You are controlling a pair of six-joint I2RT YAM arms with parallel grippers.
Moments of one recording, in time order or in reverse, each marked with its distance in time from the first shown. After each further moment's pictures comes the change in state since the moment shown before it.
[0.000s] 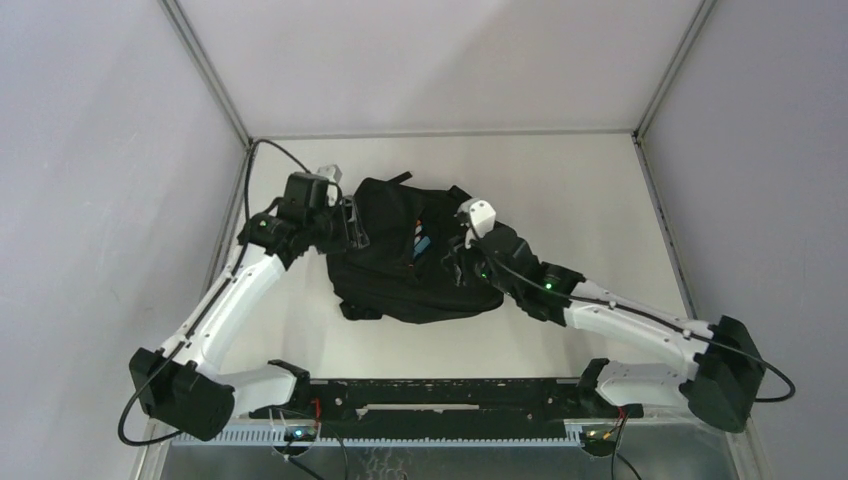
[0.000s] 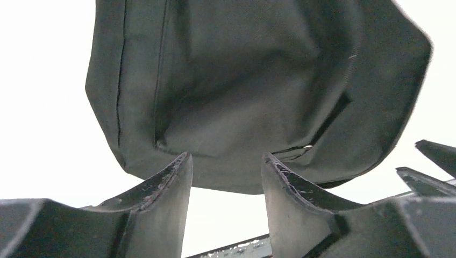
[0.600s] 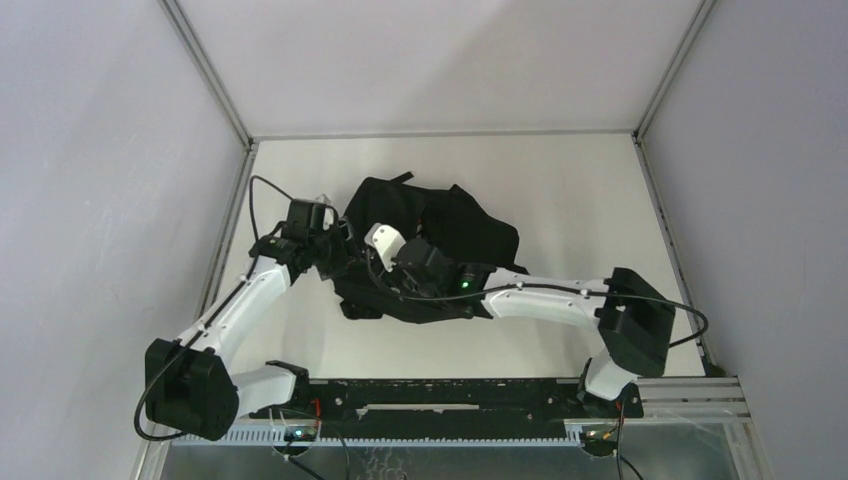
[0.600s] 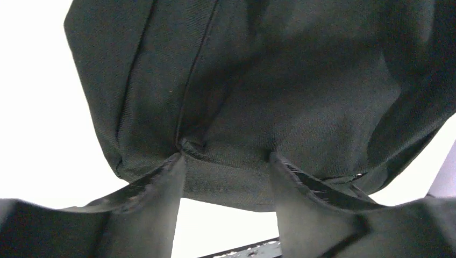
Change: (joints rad) left arm 0.095 -0.025 -0.331 0.183 0.081 -0.208; right arm 0.223 0.471 0.291 0.135 0.016 -0.343
